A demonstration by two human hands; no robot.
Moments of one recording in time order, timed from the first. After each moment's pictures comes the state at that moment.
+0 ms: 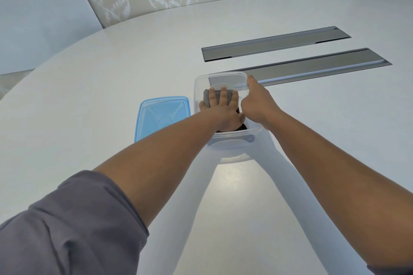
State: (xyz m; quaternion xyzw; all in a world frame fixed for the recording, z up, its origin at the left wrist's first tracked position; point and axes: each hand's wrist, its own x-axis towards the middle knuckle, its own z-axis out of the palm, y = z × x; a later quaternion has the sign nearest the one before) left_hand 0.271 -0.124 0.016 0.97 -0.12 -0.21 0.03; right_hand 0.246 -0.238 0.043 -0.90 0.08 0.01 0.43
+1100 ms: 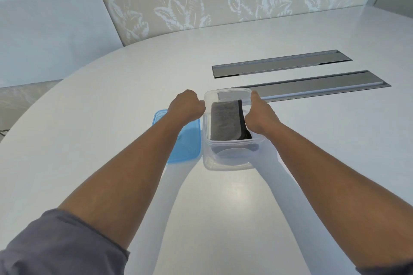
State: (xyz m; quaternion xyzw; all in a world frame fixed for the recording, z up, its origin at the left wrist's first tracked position) left_hand 0.271 -0.030 0.074 0.98 0.05 0.00 0.20; right_hand 0.240 -0.235 0.046 -0.94 0.07 0.02 0.33
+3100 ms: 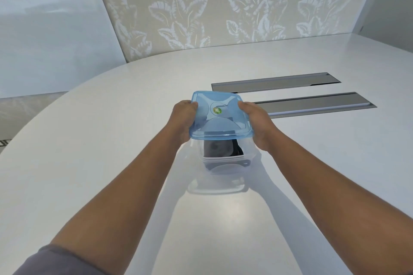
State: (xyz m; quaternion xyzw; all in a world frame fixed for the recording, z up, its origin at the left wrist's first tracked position) left_hand 0.242 -0.032 0.104 0.69 0.15 -0.02 0.70; right_hand 0.239 -0.226 0.076 -0.68 0.09 0.04 0.73
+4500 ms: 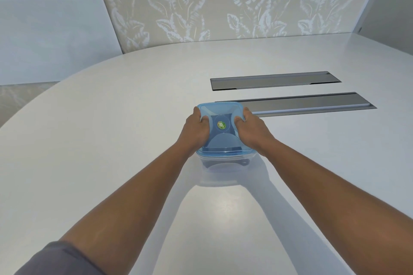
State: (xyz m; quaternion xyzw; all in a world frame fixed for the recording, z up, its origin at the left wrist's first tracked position) left_hand 0.239 -0.046 0.040 0.87 0.03 -0.01 0.49; right_hand 0.231 -0.221 0.050 -0.91 0.05 0.03 0.41
